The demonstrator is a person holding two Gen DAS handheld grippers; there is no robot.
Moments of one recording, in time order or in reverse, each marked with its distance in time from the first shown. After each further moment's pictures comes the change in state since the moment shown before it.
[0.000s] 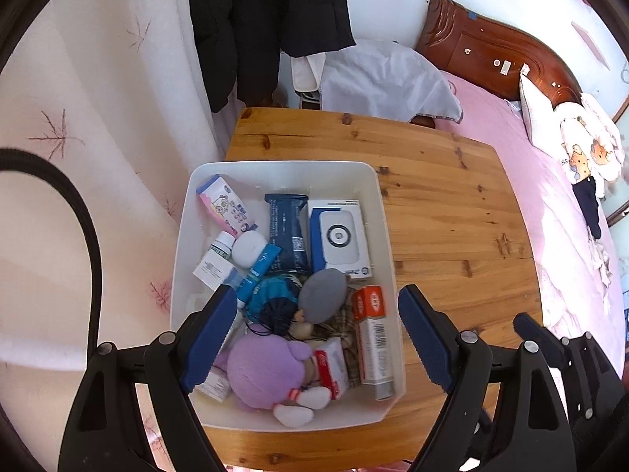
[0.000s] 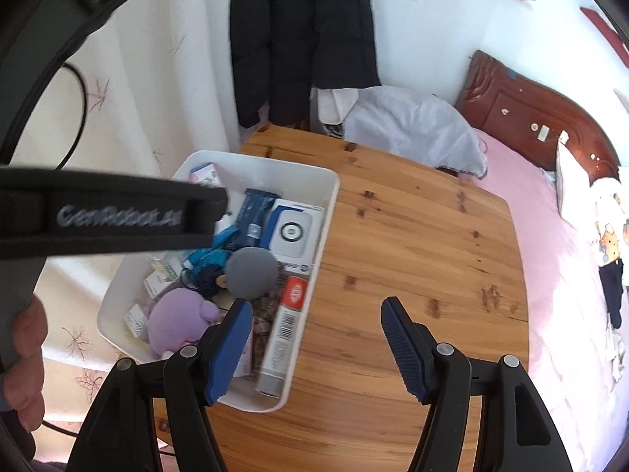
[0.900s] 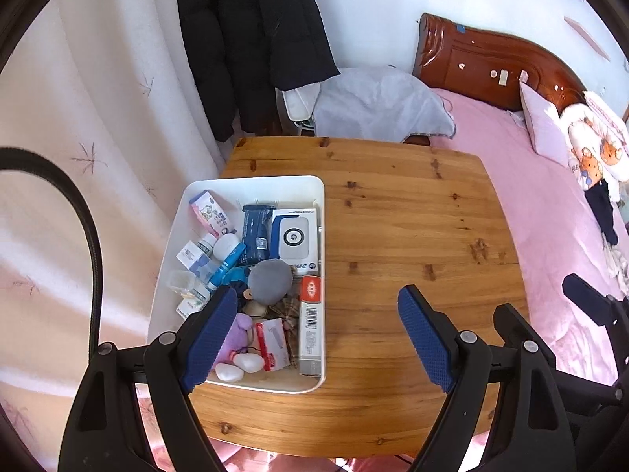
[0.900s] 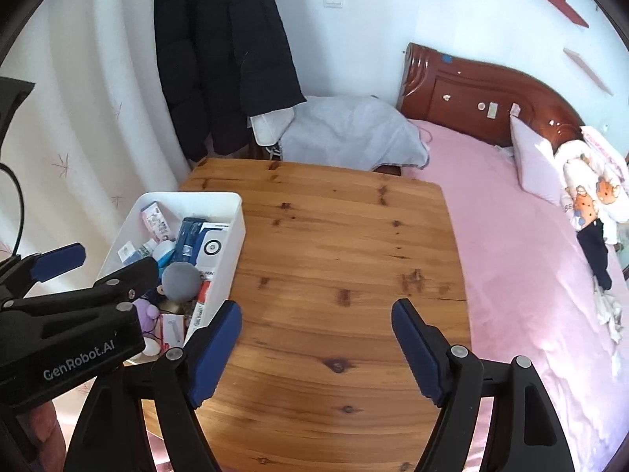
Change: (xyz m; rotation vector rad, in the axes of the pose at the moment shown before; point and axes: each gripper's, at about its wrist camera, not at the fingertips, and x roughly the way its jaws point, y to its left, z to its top) left arm -0.052 -0.105 -0.037 -0.006 -0.116 0.116; right arm -0.063 -0.122 -0.021 0.141 -0.054 -0.039
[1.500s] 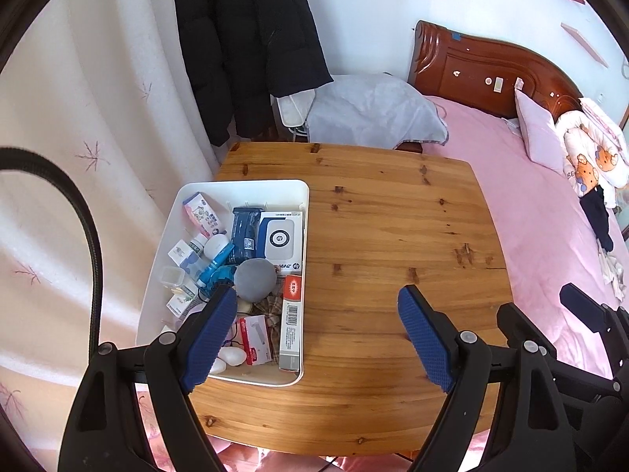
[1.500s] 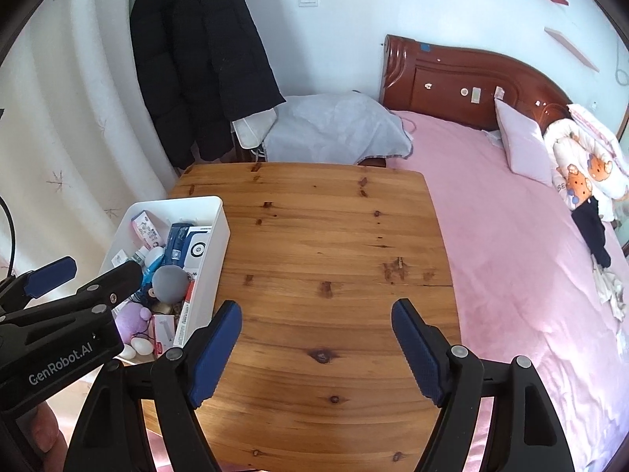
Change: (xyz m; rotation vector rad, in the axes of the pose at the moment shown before) left arm -0.011 -0.019 -0.005 -0.011 -0.023 0.000; right arm -0.012 -0.035 -0.008 0.070 0.010 -0.003
